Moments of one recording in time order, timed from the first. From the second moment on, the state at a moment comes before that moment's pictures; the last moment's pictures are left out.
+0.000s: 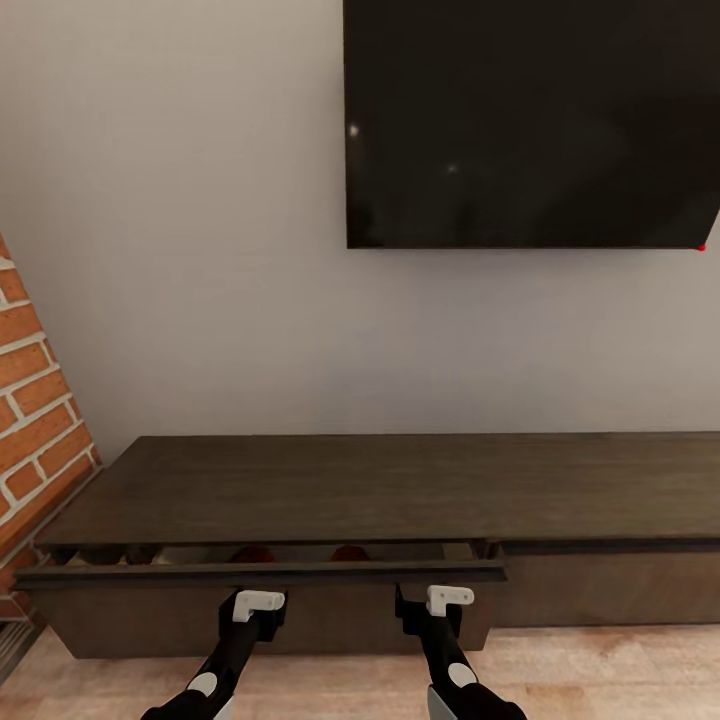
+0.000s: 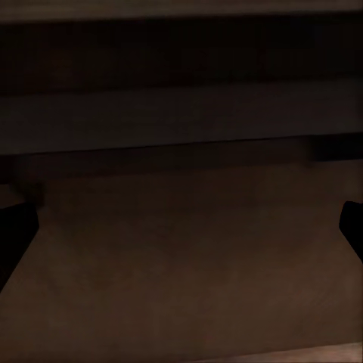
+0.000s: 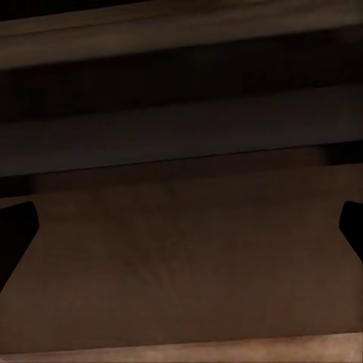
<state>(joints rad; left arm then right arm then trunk) -0.51 -0.01 -0.25 -0.20 0.17 -0.52 0.02 -0.49 0.14 0.45 -0.31 -0.40 -0.41 -0.20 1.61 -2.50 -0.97</state>
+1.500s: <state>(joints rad) -0.51 -0.01 -0.25 -0.20 0.17 -0.52 0.02 -0.49 0.14 0.45 -0.31 -0.40 -0.41 -0.20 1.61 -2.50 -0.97</state>
